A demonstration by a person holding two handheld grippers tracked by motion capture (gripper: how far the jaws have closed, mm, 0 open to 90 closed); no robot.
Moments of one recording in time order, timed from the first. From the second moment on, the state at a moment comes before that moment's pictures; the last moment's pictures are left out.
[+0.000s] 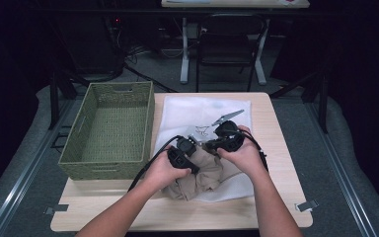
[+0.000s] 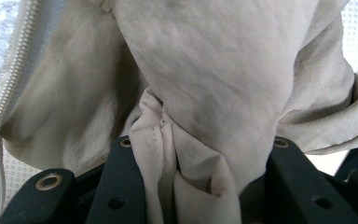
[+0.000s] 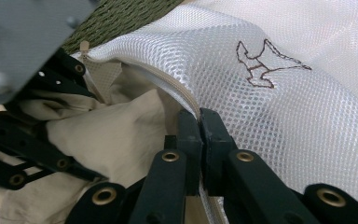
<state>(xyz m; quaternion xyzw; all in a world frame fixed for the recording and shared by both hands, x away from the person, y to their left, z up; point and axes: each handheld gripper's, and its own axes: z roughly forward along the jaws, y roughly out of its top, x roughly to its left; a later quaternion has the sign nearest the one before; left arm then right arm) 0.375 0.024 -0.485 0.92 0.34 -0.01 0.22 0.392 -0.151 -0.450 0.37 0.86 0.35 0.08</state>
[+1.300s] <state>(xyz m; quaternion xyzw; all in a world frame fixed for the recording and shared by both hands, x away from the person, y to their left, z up) 0.398 0.019 -0.504 0.89 0.40 0.01 0.23 0.392 -0.153 -0.452 0.37 0.86 0.35 0.08</state>
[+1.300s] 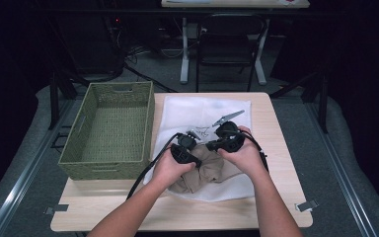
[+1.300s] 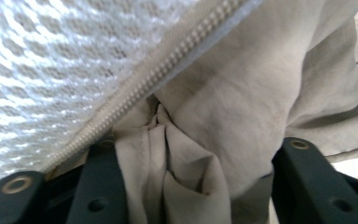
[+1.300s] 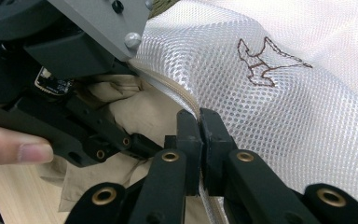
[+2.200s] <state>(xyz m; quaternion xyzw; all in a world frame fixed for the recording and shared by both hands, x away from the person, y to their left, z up) 0.362 0.033 -0.473 0.90 0.36 0.05 0.24 0.394 -0.157 -0.454 0.37 0.86 0.35 0.07</state>
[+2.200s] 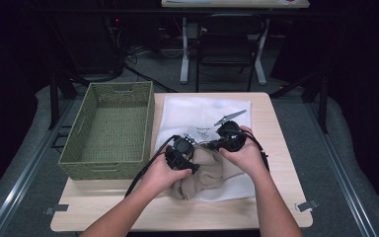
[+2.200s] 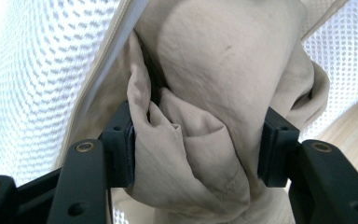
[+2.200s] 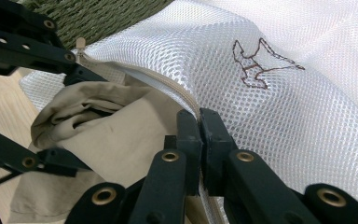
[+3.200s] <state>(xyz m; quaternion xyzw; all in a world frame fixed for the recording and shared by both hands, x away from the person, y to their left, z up) 0.357 0.043 -0.510 0.90 0.36 -0.02 0.22 0.392 -0.154 -0.454 0.37 0.86 0.35 0.08</state>
